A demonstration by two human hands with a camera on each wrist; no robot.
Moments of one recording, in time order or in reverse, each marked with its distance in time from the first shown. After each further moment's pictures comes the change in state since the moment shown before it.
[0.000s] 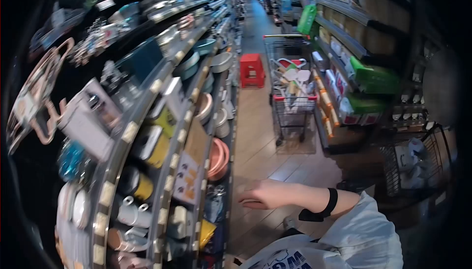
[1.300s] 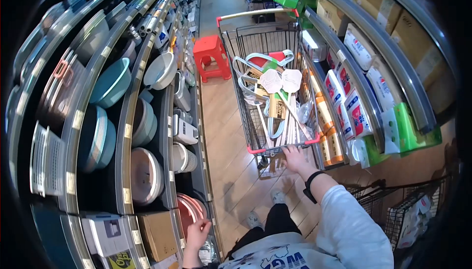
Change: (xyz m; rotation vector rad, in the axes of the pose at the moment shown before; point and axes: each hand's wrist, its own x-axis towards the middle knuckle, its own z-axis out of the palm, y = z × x) left_hand 0.650 0.113 0.630 -0.250 -0.610 -0.110; right_hand -0.135 0.792 -0.182 -0.304 0.074 1.238
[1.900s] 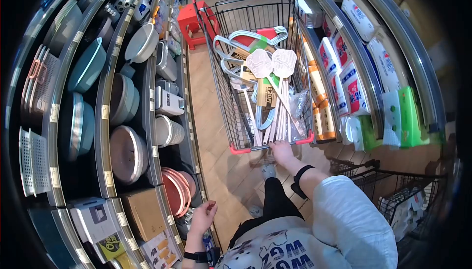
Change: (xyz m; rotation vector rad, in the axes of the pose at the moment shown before) left_hand -0.008 0.049 0.088 -0.030 -0.189 -0.085; right_hand -0.040 0.025 0.065 0.035 -0.002 -0.060
